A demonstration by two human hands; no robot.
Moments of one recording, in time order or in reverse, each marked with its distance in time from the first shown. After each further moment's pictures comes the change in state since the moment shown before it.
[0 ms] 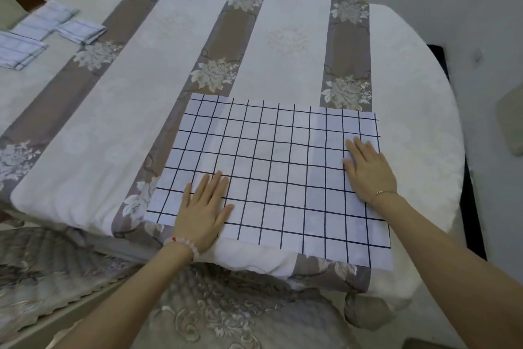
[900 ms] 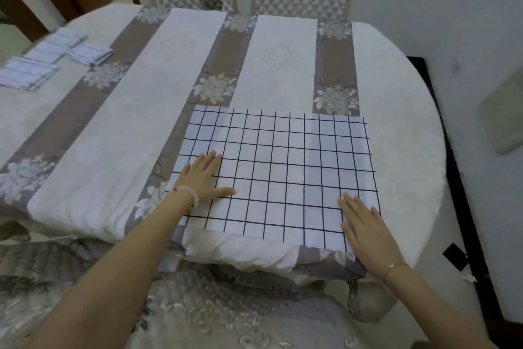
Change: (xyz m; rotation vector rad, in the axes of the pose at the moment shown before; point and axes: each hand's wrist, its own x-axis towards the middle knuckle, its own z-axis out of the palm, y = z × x) left_hand 0.064 -0.025 -0.050 -0.024 -0.267 -0.055; right_hand -0.136 -0.012 0.019 -0.036 -0.103 -0.098
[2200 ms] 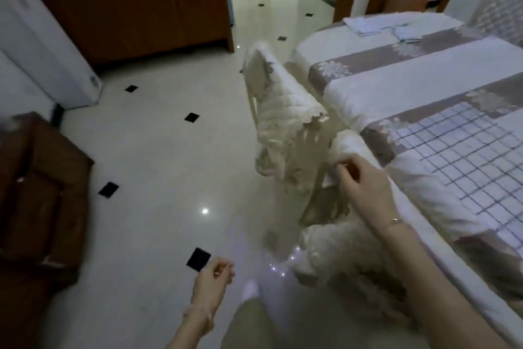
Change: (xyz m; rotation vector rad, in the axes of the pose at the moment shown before) left_hand -0.564 0.087 0.312 -1.557 0.859 -1.199; right_hand -0.238 -0.312 -0.056 0.551 -0.026 -0.834
